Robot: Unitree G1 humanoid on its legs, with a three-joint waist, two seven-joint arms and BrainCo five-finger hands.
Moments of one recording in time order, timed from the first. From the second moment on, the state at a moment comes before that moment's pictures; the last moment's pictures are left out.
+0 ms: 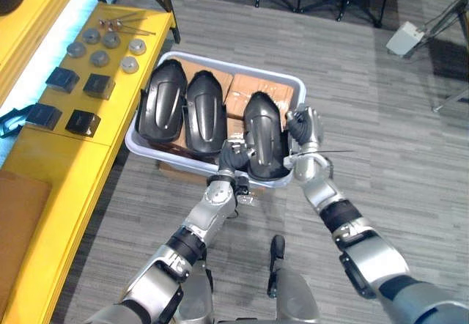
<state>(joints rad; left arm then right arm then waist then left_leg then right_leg) -0.56 0.07 -0.48 0.44 -0.50 -0.09 0.41 -0.75 -0.22 0.33 0.73 -0.28 0.02 -0.63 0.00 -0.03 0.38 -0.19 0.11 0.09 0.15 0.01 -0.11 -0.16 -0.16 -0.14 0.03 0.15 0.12</state>
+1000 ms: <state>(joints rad) -0.65 -0.05 -0.46 0.52 -0.39 -0.07 0.43 -1.02 -0.43 0.14 1.09 -0.03 0.13 -0.50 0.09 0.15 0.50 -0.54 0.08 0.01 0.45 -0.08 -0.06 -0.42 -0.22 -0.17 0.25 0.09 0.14</state>
